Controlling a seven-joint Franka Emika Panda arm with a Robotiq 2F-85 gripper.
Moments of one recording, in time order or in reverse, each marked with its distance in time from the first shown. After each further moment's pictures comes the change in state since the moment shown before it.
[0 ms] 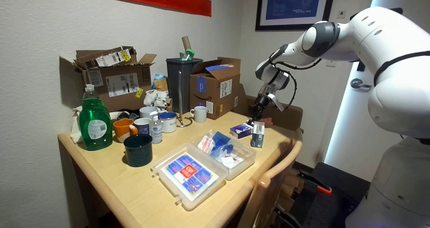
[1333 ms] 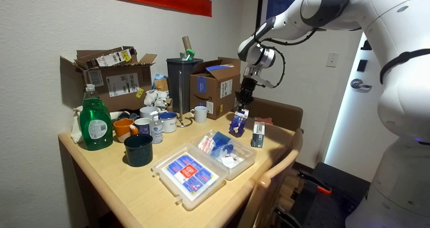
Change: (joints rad) arm 0.258 -0.303 -0.101 -0.231 -0.112 0.131 0.264
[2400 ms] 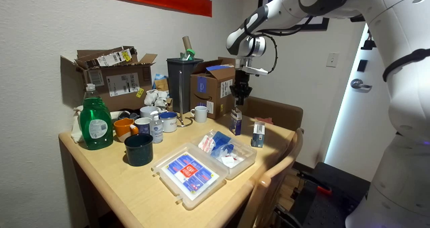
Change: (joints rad) arm 0.177 -0.091 -0.092 -0.036 -0.195 0.002 0.193
